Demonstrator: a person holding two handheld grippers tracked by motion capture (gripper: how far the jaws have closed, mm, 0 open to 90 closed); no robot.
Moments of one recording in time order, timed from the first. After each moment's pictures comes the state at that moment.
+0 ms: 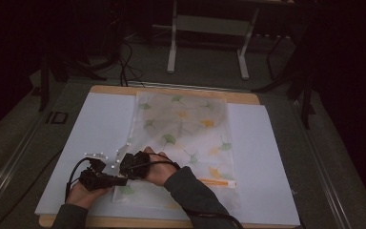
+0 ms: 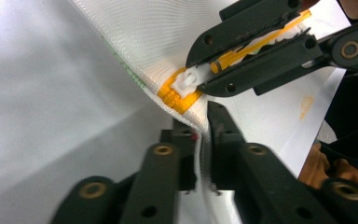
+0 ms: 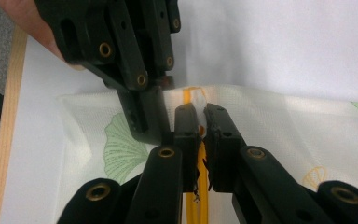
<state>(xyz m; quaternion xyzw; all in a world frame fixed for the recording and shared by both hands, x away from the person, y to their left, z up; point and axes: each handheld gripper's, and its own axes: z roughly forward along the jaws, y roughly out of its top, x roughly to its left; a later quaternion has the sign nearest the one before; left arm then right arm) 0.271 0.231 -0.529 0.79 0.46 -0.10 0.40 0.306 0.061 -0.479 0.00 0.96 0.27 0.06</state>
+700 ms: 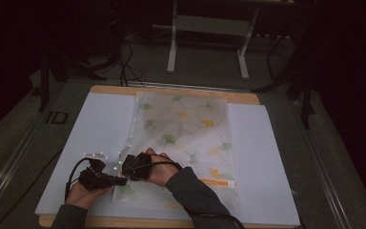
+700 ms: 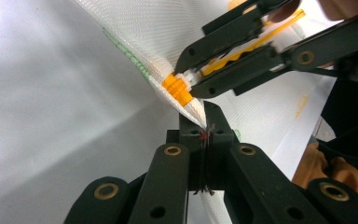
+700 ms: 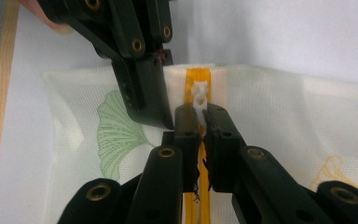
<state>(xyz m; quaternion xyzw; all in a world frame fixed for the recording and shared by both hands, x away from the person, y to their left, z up) 0.270 0.232 -0.526 0.79 0.45 -0.10 0.41 0.308 0.057 -0.488 -0.01 0.97 0.25 0.06</state>
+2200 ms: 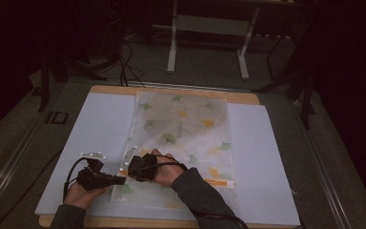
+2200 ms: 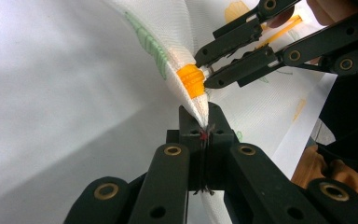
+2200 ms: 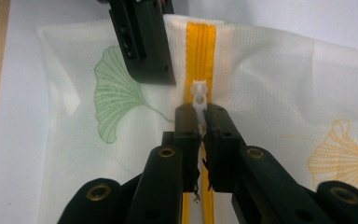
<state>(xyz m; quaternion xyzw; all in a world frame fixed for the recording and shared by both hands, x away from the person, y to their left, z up) 0.269 0.237 -0.524 0.78 0.45 -0.10 0.42 0.309 0.041 -0.492 -0.01 0.97 0.25 0.06</state>
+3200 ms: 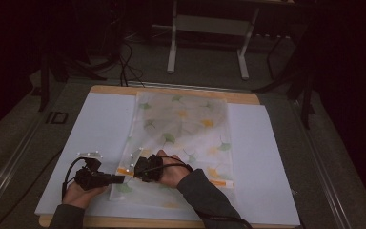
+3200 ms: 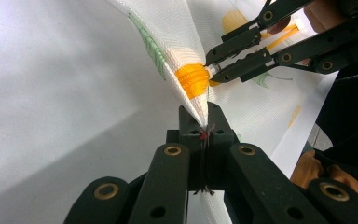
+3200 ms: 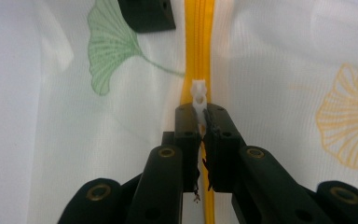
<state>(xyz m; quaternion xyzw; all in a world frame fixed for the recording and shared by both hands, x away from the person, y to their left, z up) 0.269 0.242 -0.522 0.78 0.46 -0.09 0.43 0.308 0.026 -0.496 0.00 0.97 0.23 0.07</state>
